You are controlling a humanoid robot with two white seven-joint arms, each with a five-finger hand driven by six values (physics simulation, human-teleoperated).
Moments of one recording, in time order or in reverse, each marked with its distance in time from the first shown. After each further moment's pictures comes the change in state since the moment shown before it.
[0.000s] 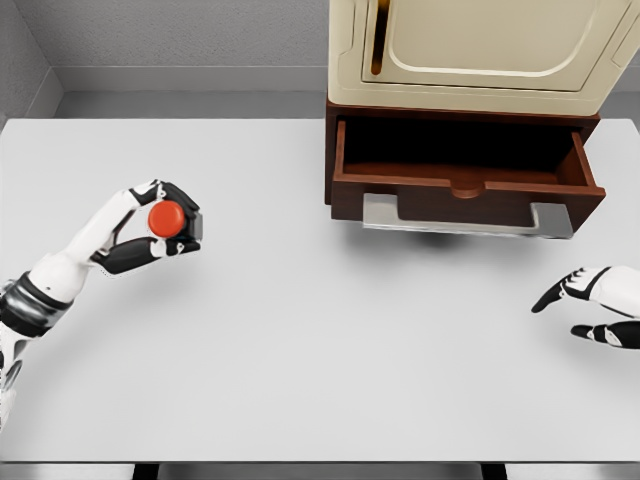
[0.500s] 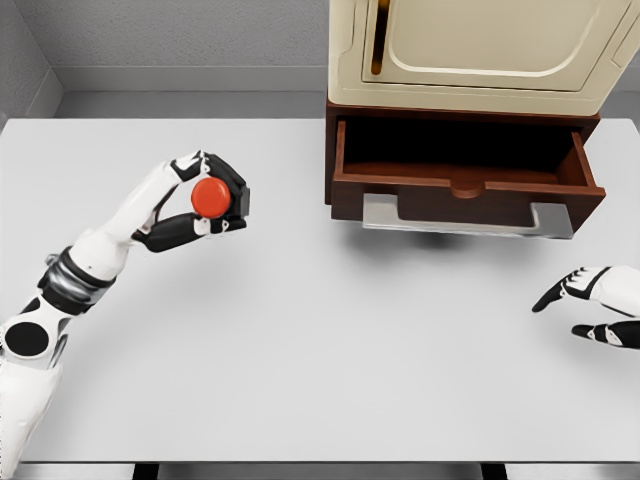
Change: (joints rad) left arm -0.086 -0.126 -0.034 -0.069 -0.076 0.000 -0.003; right arm -0.002 -0.001 0.000 0.001 0.000 0.000 0.001
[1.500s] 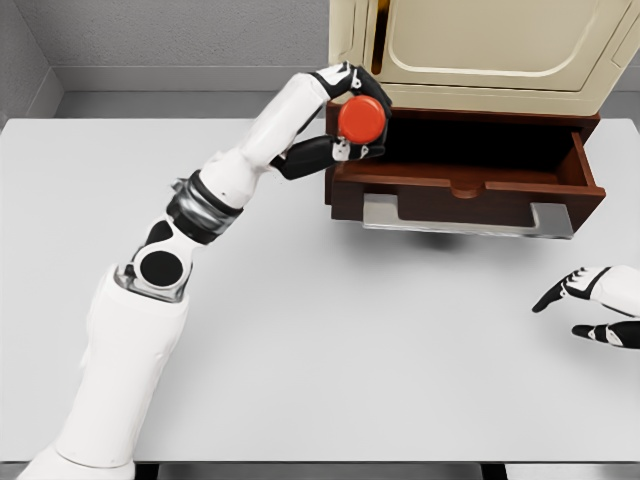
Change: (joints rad) left arm -0.256 -0.377 -0.084 0.028 -0.324 0.139 -0.002; right arm 0.000 0.000 0.000 0.002 0.000 0.000 0.001
